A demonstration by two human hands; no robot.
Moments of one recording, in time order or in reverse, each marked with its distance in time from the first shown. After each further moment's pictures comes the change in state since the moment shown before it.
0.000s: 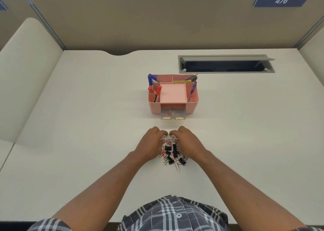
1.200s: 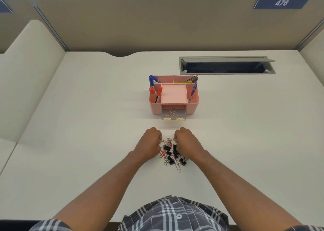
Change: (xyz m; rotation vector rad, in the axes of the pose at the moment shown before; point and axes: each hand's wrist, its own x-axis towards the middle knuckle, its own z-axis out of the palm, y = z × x) left_hand -0.001 0.002 -0.010 0.031 -0.046 -0.096; right_hand 0.000 -0.012 -0.005 -0.073 -0.008 0.055
